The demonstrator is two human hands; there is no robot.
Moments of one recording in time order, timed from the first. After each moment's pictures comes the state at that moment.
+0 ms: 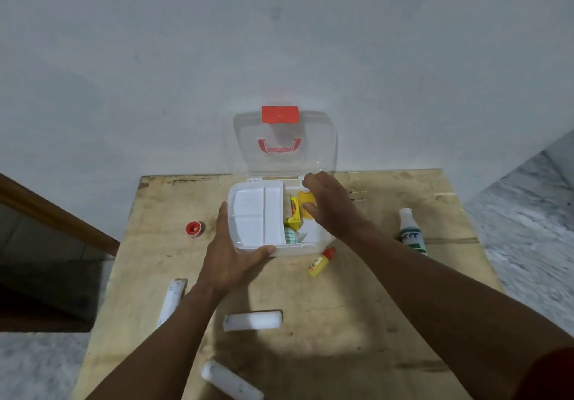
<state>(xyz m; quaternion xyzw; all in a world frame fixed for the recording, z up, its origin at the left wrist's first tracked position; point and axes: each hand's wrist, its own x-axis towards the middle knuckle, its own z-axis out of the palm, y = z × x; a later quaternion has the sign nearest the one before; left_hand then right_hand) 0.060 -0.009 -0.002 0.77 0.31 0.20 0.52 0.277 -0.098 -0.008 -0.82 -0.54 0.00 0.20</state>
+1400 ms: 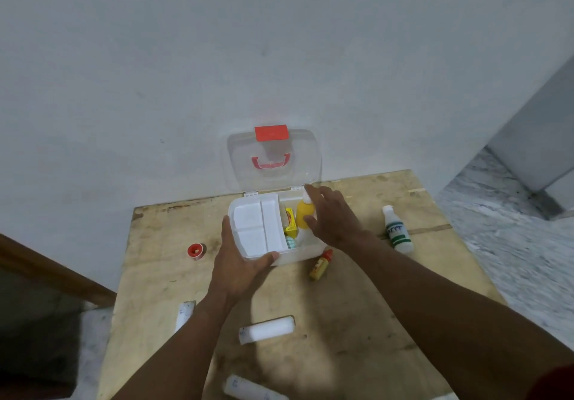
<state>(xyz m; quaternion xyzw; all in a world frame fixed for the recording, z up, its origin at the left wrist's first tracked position) 0.056 0.005 -0.018 0.77 0.27 0.21 0.53 0.241 -0.116 0.017 -0.90 -0.40 0.05 0.13</state>
